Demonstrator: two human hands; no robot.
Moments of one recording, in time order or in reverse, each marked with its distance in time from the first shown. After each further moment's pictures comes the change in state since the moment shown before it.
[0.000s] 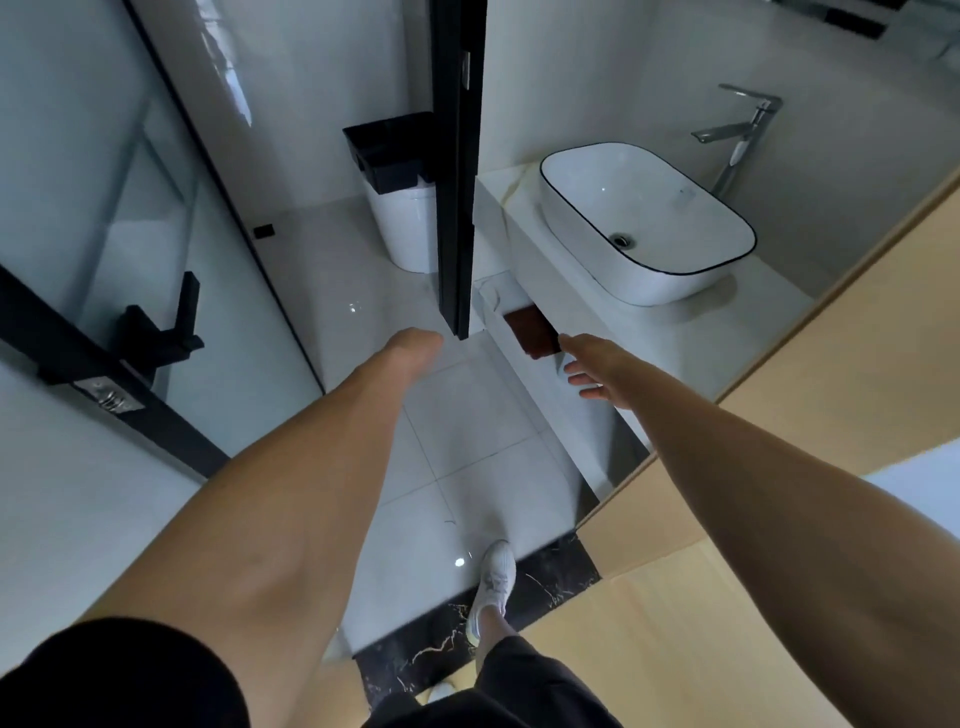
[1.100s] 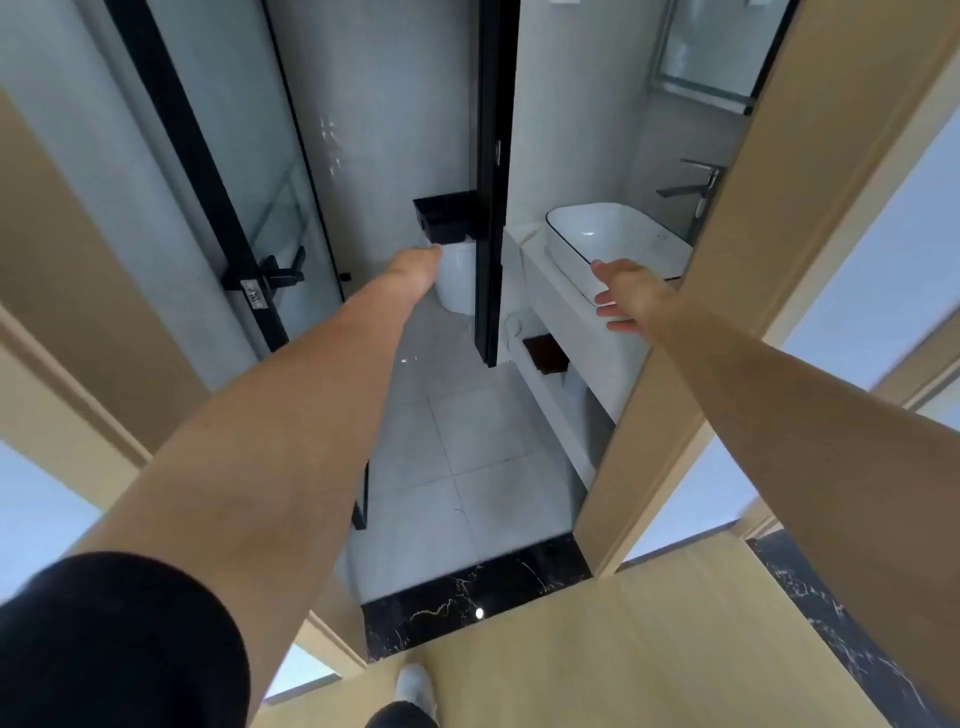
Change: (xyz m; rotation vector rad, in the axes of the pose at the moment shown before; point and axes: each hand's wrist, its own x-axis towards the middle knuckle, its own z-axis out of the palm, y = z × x) left_hand -0.297 0.033 0.019 -0.179 0.324 0.177; right_hand -0.223 0.057 -0.095 0.003 0.131 -0.389
